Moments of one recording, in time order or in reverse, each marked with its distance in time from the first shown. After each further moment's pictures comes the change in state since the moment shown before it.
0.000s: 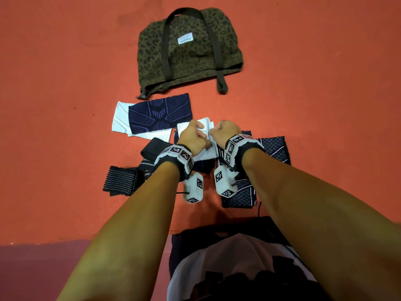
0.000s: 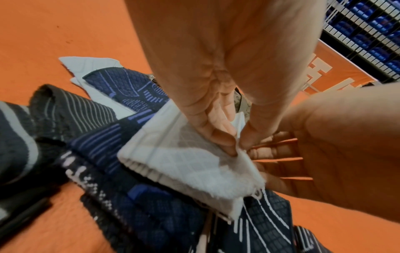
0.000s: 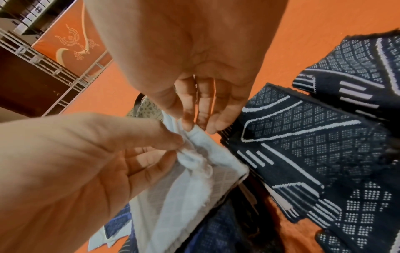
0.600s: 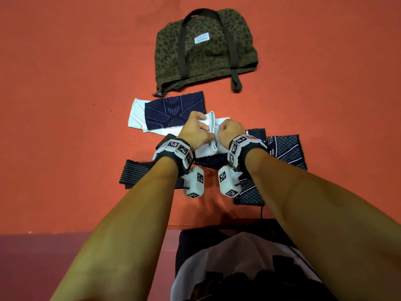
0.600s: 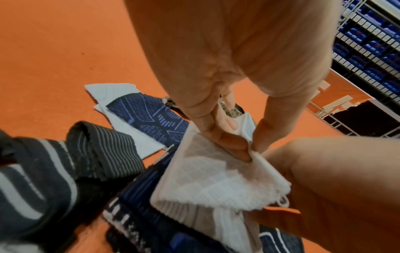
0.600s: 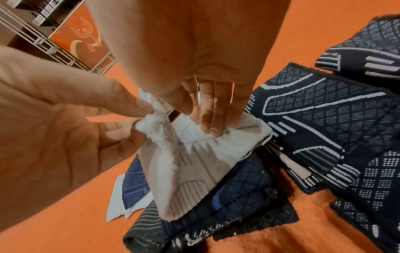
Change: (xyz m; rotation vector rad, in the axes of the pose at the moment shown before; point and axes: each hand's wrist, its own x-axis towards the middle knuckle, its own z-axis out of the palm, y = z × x) left_hand -0.017 -0.003 -0.038 -0.122 0.029 0.060; right_hand -0.012 -0.015 0.024 -0.114 -0.007 -0.015
